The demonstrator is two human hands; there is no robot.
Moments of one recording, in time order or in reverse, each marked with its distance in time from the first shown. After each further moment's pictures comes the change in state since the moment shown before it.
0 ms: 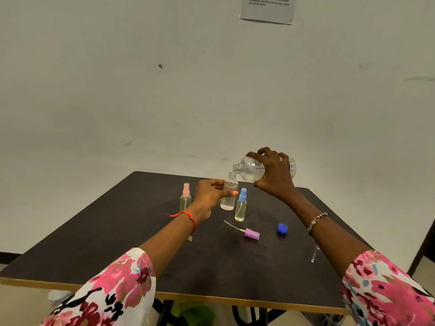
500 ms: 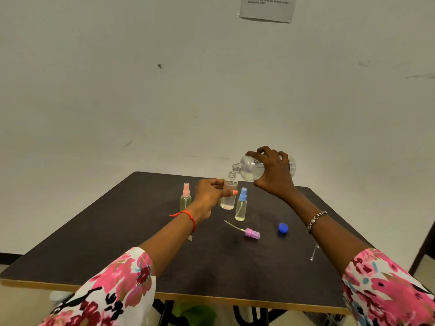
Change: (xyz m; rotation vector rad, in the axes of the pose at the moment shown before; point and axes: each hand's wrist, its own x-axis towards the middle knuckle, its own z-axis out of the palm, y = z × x) left_hand 0.000 0.001 0.001 0.006 0.004 -0.002; right_hand 0.001 0.002 0.002 0.003 -0.001 0.005
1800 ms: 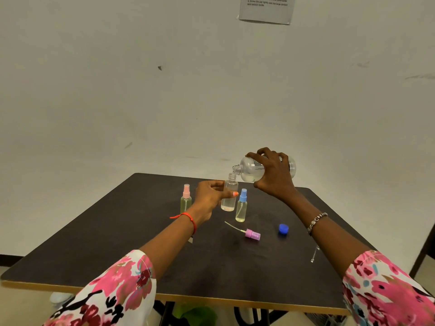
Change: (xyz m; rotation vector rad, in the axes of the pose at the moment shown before) left_hand 0.002 -0.002 0.000 -0.017 0.002 -0.001; right_hand 0.000 -0.001 -0.001 0.008 0.028 -0.016
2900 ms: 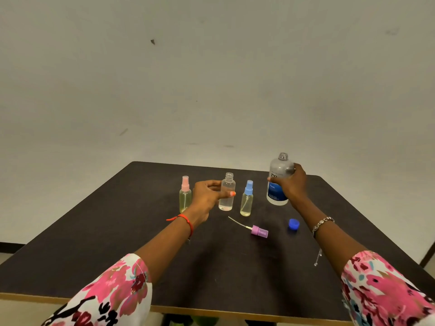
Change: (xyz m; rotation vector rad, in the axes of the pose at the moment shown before) left_hand 0.041 -0.039 -0.003 -0.005 0.016 -0.074; right_hand -0.018 0.072 0.077 0.594 0.063 0.834
